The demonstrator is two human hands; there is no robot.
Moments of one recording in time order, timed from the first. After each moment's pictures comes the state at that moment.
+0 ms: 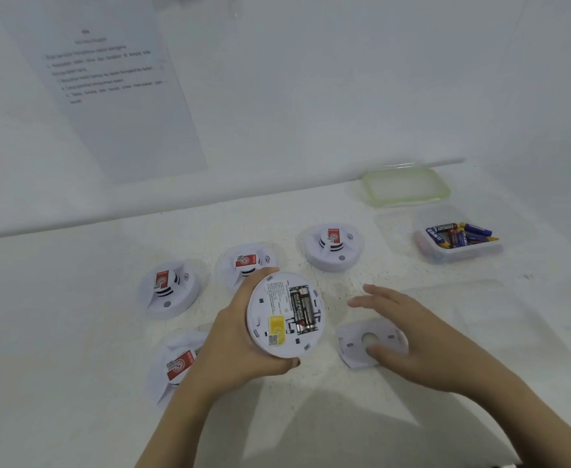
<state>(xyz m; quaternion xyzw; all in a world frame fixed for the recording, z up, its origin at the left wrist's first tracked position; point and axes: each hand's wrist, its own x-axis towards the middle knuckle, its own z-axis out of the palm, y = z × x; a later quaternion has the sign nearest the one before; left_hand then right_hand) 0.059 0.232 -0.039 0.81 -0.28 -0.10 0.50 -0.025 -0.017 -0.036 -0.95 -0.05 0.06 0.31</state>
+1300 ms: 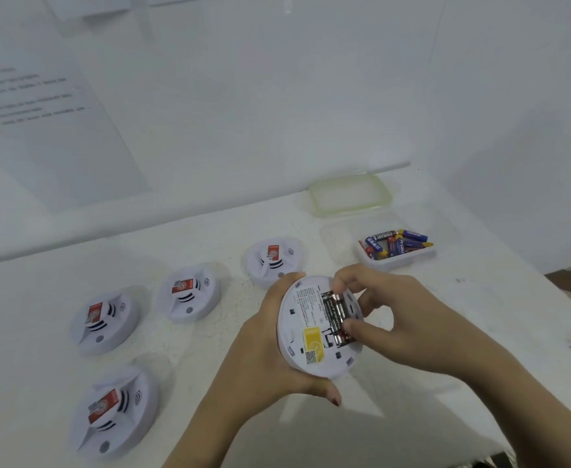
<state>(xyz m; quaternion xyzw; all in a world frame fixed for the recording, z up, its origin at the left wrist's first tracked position) 0.025 0.115 -0.009 0.79 -0.36 -0.12 0.49 -0.033 -0.083 0.016 -0.91 -0.07 -0.03 0.42</state>
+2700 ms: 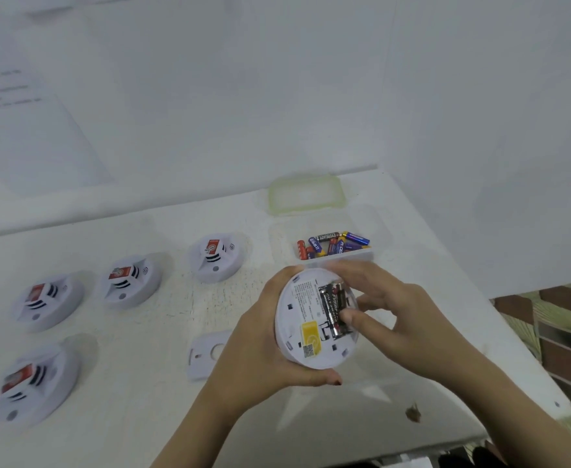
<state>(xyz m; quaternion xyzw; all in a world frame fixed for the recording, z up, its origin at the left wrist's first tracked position) -0.025 0.002 -0.023 0.80 -0.34 -0.04 0.49 -0.078 -0.192 -0.013 -0.86 -0.11 -0.11 0.48</state>
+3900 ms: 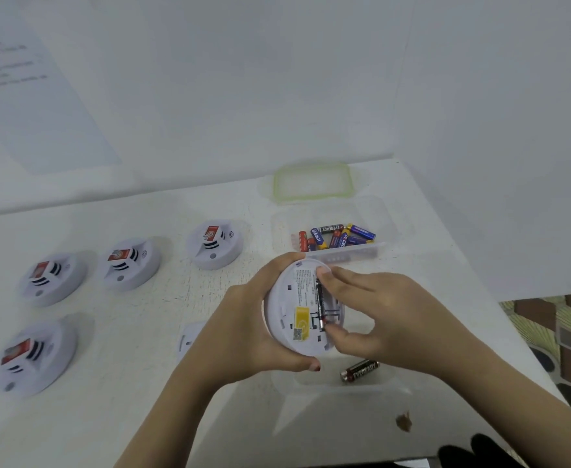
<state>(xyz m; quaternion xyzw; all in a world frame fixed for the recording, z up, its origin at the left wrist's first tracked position) -0.009 -0.001 -0.013 0.82 -0.35 -0.06 0.44 -0.054 -0.209 -0.027 -0.92 -0.25 -0.23 0.19</state>
